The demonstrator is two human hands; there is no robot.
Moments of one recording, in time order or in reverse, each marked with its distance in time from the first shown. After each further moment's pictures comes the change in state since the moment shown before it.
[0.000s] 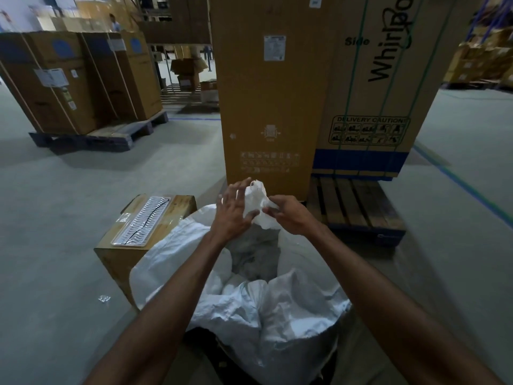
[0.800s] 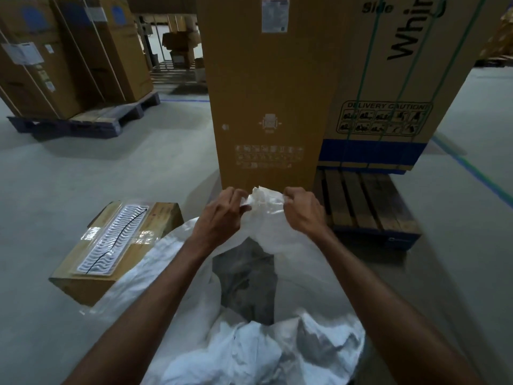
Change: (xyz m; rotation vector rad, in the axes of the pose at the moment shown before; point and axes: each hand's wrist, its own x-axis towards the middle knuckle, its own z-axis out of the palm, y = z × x) left_hand 0.091 -0.043 0.032 0.170 0.116 0.255; right_hand 0.103 0.044 -0.027 -0.272 0.298 0.291
